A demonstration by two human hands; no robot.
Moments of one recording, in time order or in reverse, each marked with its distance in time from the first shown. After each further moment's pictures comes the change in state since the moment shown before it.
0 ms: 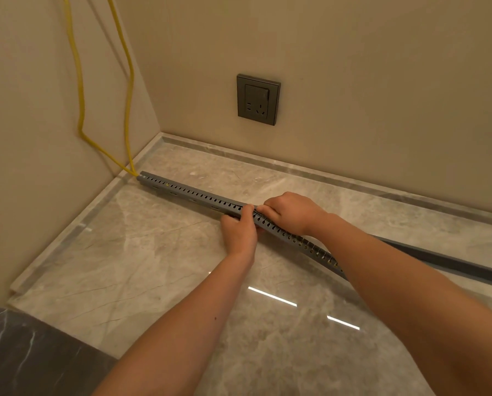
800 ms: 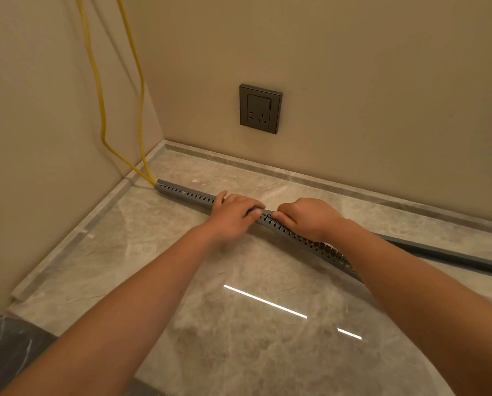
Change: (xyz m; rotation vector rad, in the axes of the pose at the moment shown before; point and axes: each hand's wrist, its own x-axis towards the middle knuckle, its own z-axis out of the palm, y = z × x) left_hand 0.048 0.052 -0.024 1.379 -0.597 0.793; right_hand -0.013 0.020 -0.010 -0.162 0.035 -0.021
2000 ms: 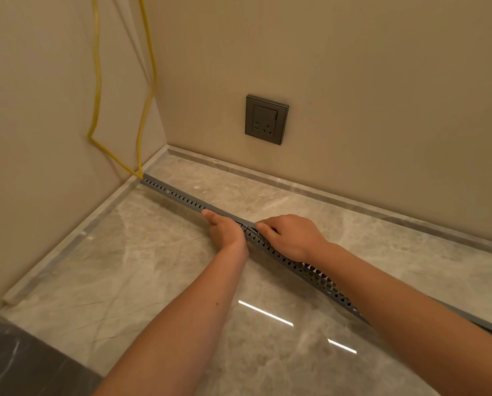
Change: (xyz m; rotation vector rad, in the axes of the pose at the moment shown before) left_hand 0.011 0.034 0.026 -1.516 0.738 -1.074; right_hand 0.006 -0.041 0.004 0.235 0.062 0.112
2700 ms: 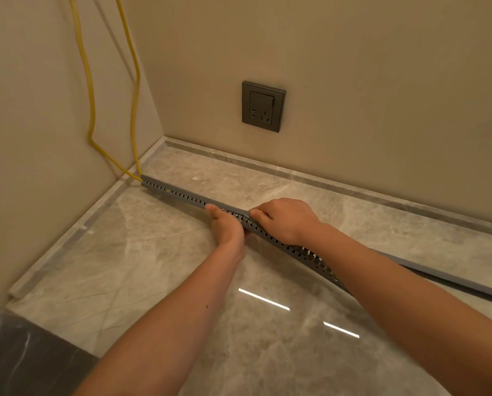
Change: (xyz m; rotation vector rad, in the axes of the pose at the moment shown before) left_hand -0.004 -0.005 -0.016 0.063 -0.168 -0.012; right_hand 0.009 -0.010 -0.004 -0.096 0.003 -0.009
